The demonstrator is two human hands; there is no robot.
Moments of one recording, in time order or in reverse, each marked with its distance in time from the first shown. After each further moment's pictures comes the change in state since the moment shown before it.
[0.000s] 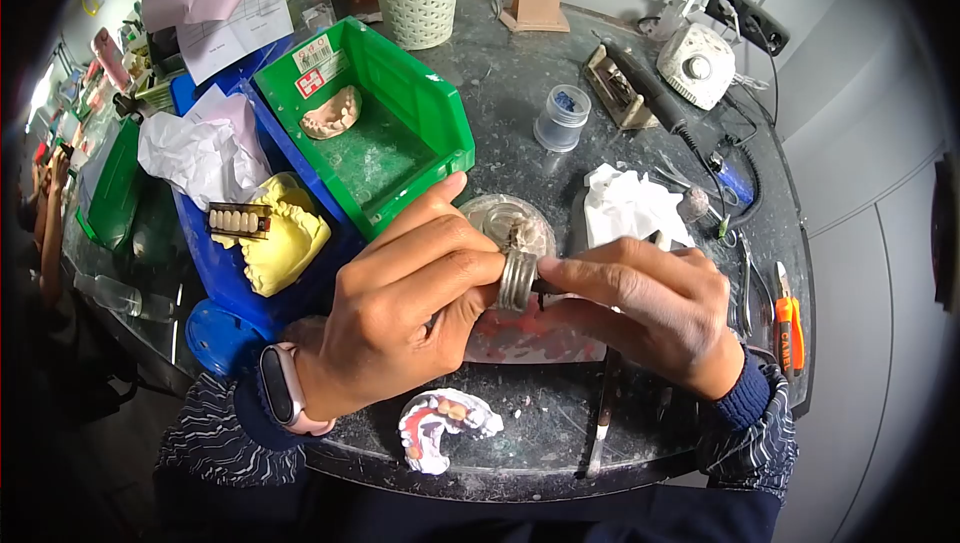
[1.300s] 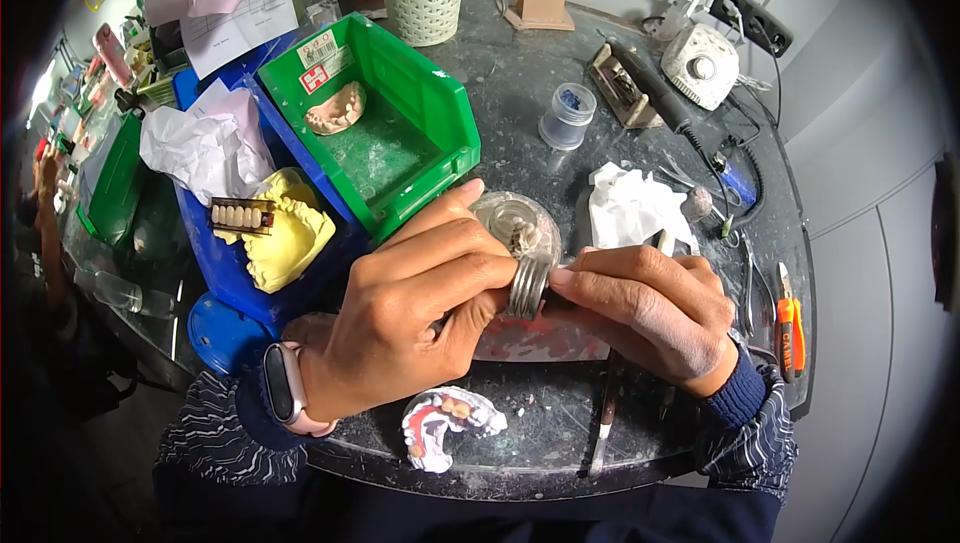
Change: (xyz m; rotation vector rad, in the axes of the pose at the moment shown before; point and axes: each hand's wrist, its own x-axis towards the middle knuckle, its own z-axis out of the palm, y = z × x) left_hand -0.002 0.000 0.002 -0.080 -0.025 -0.038; right_hand -0.001 0.000 0.003 -0.053 0.059 -0.091
